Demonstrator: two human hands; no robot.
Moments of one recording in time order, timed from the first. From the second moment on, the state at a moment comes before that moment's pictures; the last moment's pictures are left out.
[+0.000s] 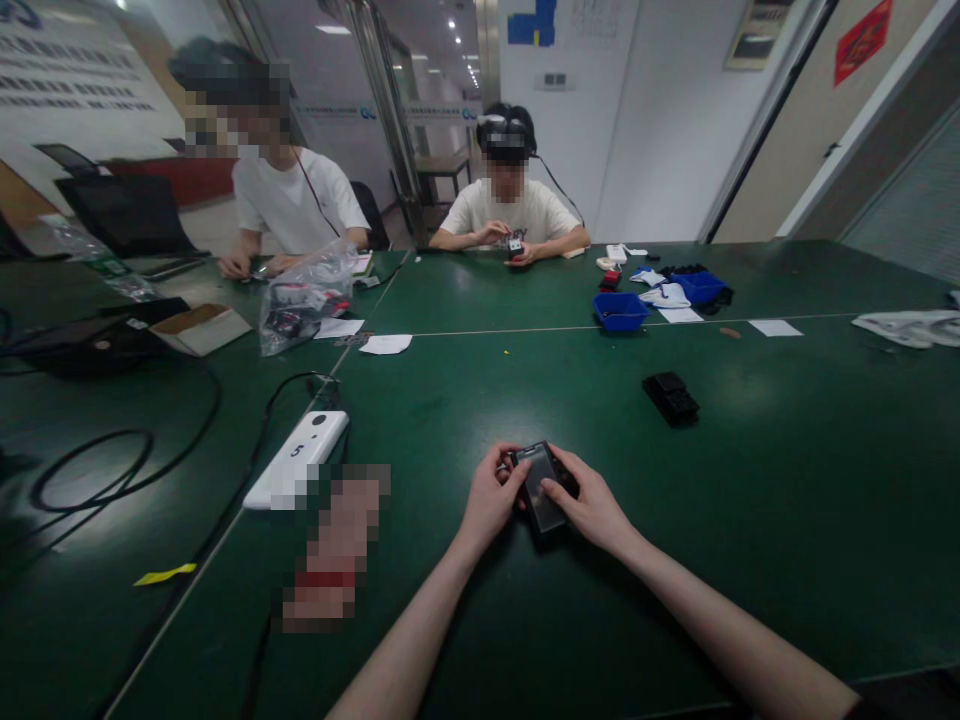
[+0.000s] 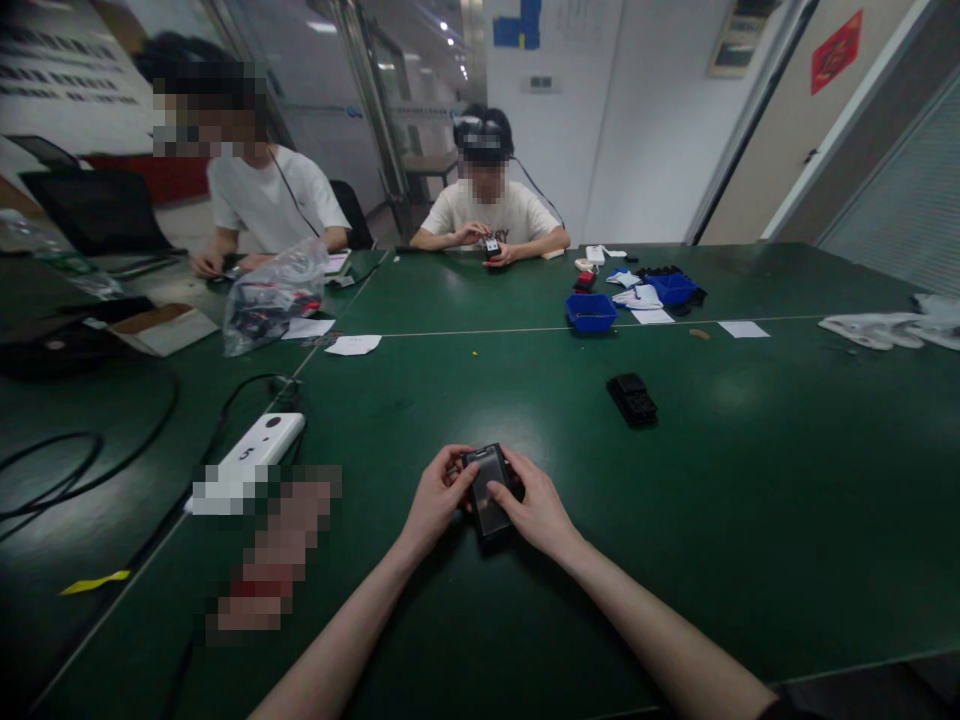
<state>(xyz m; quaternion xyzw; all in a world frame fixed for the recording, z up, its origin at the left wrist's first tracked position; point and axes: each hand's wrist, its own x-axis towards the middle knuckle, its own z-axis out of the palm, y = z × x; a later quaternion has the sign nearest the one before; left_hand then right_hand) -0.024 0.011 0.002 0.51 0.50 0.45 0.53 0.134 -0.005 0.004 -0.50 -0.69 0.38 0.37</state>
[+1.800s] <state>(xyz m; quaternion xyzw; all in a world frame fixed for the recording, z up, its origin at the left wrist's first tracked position) -0.023 0.009 0.005 0.52 0.48 0.41 0.58 0.277 0.001 0.015 -0.70 -0.68 -0.19 0.06</state>
